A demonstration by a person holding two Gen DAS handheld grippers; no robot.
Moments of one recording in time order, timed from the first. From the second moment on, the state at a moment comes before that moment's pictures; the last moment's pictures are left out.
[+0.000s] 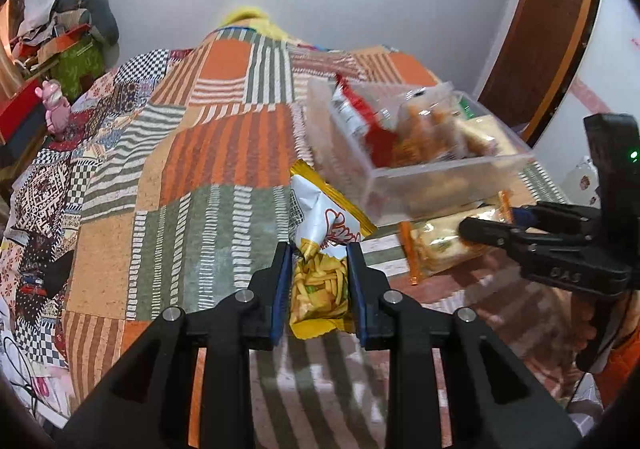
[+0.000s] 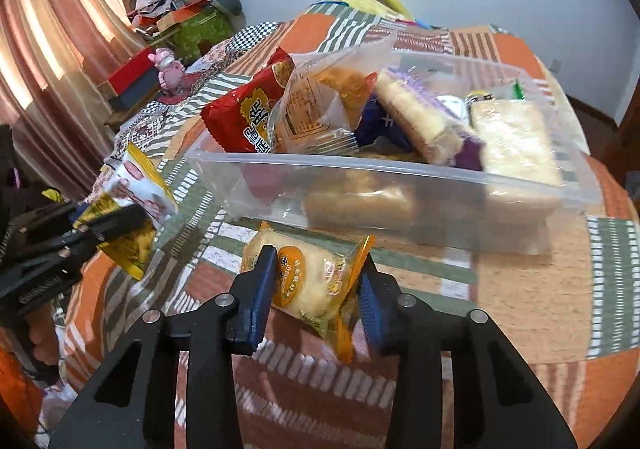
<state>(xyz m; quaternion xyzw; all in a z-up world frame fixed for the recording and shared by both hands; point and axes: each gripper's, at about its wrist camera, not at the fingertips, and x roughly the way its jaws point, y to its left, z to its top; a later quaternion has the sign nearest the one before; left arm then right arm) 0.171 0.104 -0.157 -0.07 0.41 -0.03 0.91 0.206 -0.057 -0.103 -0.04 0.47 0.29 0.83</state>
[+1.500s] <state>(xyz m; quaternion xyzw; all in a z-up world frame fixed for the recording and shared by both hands) 0.308 0.045 -0.124 -0.05 0.36 0.00 0.93 0.288 -0.117 -0.055 0.07 0.38 0.25 0.89</state>
